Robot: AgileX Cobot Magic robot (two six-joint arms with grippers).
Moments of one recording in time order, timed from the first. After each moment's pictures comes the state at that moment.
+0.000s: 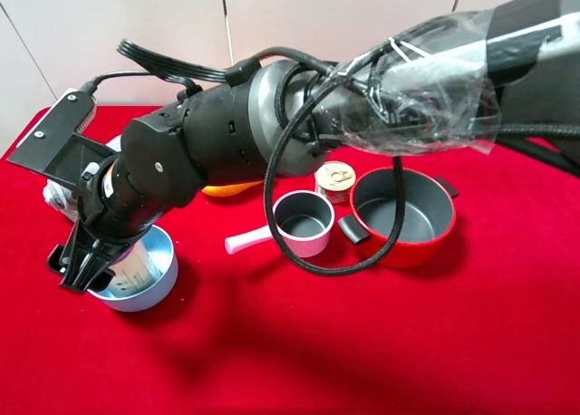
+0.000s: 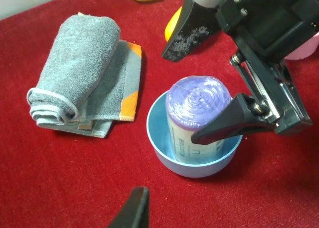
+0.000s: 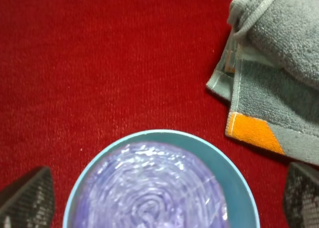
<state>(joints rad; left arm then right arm) -0.15 -0.01 -0.49 -0.23 1.10 0.36 1.15 2.13 -1.48 0.20 0.29 -0.41</state>
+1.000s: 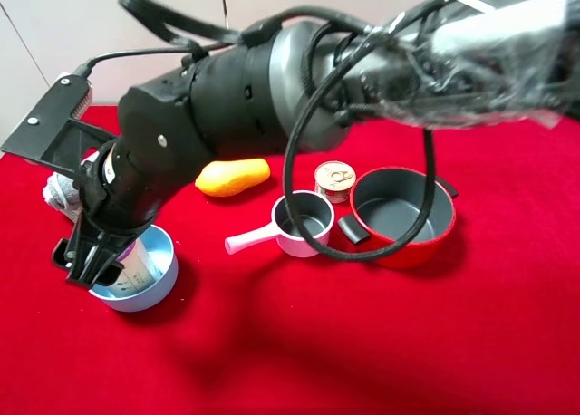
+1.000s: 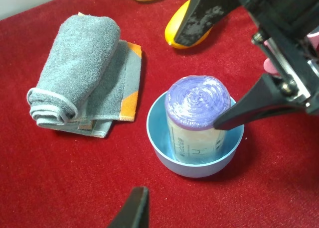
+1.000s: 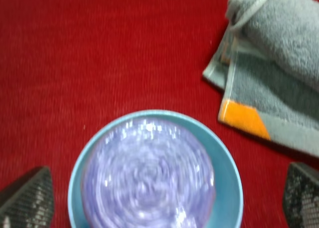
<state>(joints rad) -0.15 -0.01 -0.49 -0.23 1.10 0.36 1.15 2.06 -1.49 0.13 0.42 -0.40</state>
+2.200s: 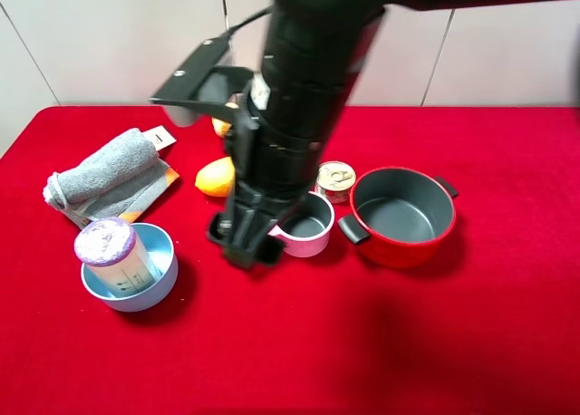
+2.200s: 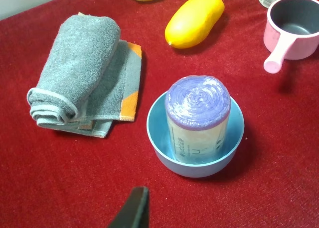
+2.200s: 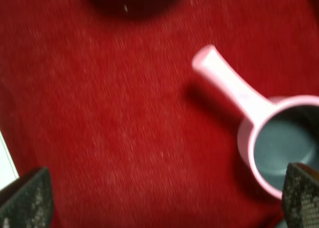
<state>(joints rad) -0.15 -0.01 -0.49 -0.23 1.10 0.36 1.01 1.70 -1.32 0.05 1.03 -0.30</state>
